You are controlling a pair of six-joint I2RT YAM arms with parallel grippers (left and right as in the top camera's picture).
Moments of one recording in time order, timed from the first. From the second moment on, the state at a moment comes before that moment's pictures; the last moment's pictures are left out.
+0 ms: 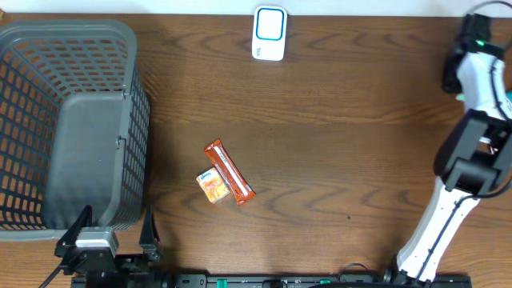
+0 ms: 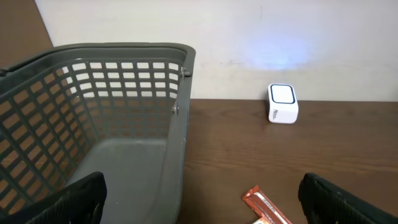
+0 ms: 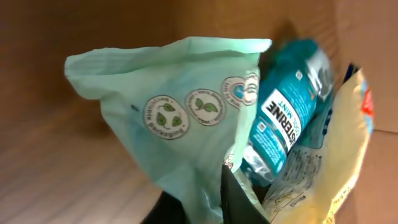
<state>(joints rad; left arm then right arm) -0.05 0.01 0.80 -0.92 -0.04 -0.02 -0.34 2.39 2.05 -0.83 0.52 -0.14</state>
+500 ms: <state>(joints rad) -0.05 0.01 0.80 -0.92 -0.04 -0.02 -0.37 2.30 2.07 -0.87 0.01 0.05</state>
